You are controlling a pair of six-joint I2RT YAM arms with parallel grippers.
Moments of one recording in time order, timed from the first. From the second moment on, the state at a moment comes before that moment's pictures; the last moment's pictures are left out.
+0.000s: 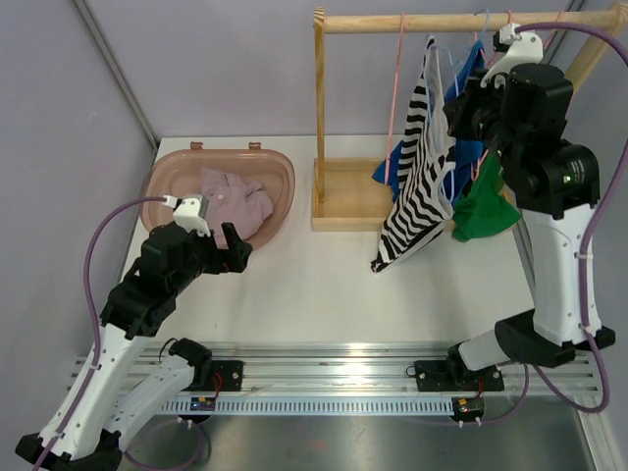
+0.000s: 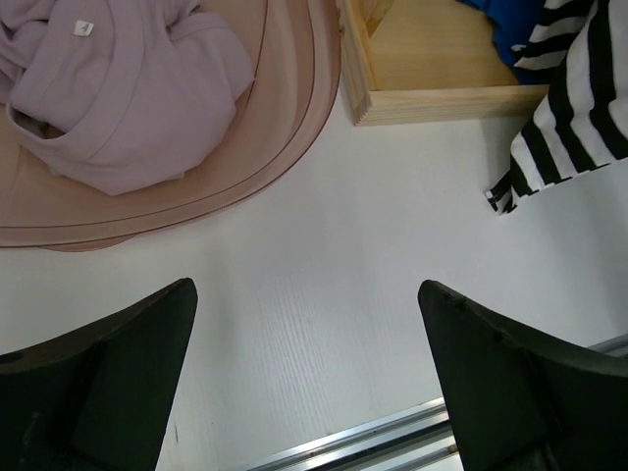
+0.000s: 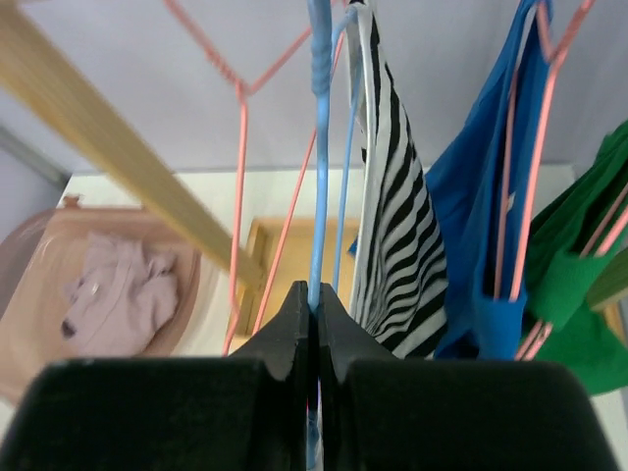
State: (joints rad) left arm -0.43 0.67 0.93 -0.73 -0.05 -0.34; right arm 0.33 1.54 2.36 -1.00 0.20 0.21
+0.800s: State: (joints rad) left arm -1.10 0.99 1.13 -0.34 -0.26 -0.36; right arm 0.33 0.61 1.25 -0.98 -0.52 0.35
